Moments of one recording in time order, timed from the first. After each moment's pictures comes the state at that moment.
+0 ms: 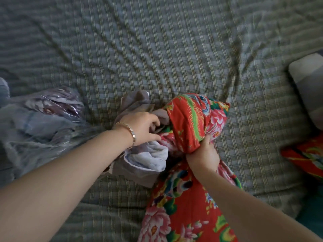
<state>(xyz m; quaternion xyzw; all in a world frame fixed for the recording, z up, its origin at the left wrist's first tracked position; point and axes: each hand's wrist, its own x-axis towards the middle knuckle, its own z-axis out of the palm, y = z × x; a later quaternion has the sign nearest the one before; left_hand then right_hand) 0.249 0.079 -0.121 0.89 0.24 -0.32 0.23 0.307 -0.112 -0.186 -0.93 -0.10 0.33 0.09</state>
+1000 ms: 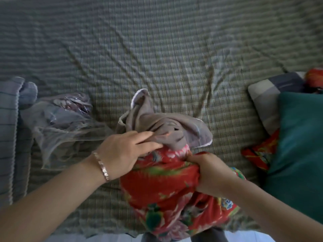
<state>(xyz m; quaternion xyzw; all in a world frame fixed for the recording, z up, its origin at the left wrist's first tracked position) 0.194 -0.009 0.035 0.99 0.01 -0.02 0.10 0.348 -0.204 -0.004 -0.75 -0.50 0.40 0.17</state>
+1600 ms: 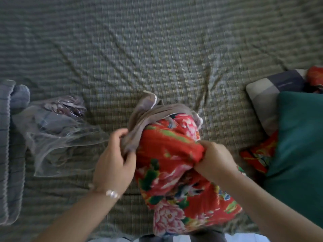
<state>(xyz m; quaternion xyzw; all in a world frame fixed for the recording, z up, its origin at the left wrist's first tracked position) 0.213 -0.057 0.030 0.81 0.49 0.06 0.32 0.385 -0.194 -0.013 -0.86 -0.34 0.35 0.13</state>
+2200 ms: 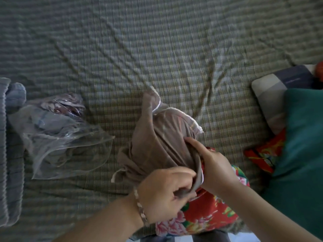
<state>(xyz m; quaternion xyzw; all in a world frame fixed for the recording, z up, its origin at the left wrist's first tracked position) 0.241 -0.086 0.015 0.87 0.09 0.02 0.49 0.370 -0.194 -0.027 -0.82 -0.44 0.29 0.23</state>
